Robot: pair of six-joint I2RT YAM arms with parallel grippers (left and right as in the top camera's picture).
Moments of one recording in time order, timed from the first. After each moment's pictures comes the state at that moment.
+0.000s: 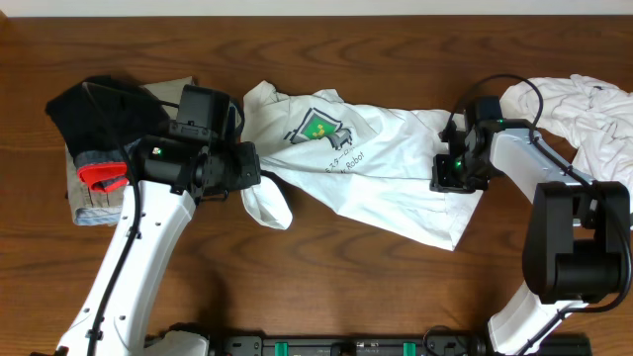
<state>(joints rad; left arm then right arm) -0.22 1.37 1.25 -1.07 0.15 -0.38 0.03 1.89 1.14 -0.78 -0.23 0.05</state>
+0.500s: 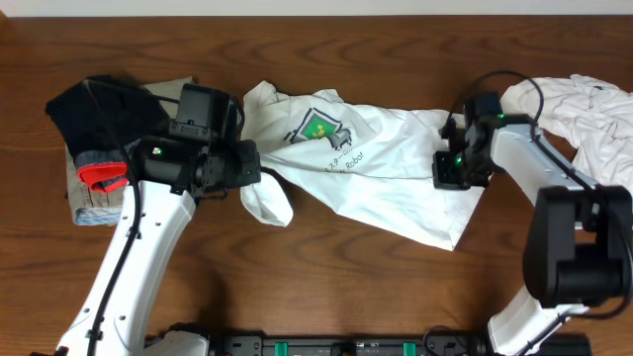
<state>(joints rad) -0.22 1.37 1.25 -1.02 0.14 -0.32 0.04 1.84 1.22 -0.89 -0.22 0.06</state>
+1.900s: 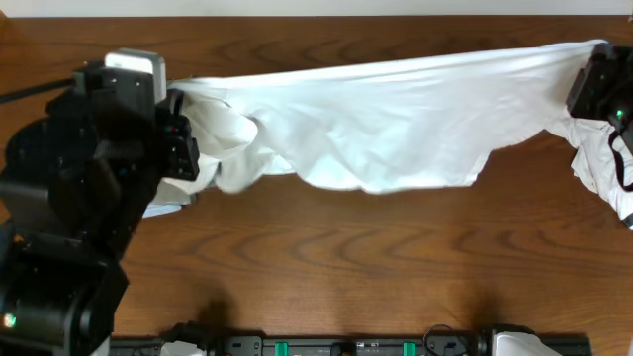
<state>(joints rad) -0.22 1.06 1.66 -0.92 -0.03 -0.01 -0.06 1.33 1.95 -1.11 0.08 0.06</state>
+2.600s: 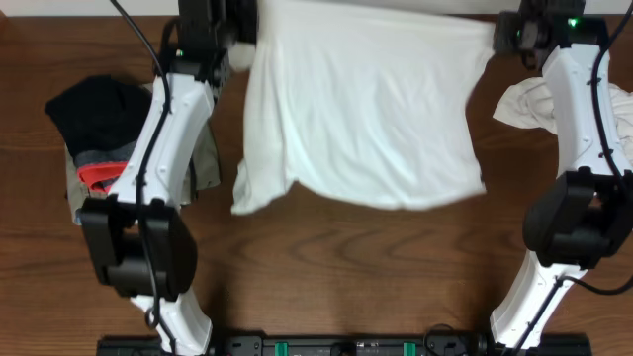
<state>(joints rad) -0.13 1.92 1.77 -0.24 0.01 0.05 -0.09 2.09 2.08 -0.78 0.05 0.07</state>
